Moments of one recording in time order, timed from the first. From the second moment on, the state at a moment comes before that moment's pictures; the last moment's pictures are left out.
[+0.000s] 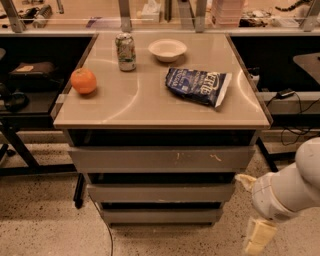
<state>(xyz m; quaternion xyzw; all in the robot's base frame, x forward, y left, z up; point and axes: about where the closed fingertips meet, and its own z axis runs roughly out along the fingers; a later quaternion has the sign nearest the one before) 0.359 -0.212 0.682 -0.63 0.75 0.10 0.15</state>
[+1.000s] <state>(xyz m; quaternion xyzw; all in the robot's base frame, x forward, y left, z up) 0.398 -0.233 0.539 -0.61 0.76 0.13 0.21</state>
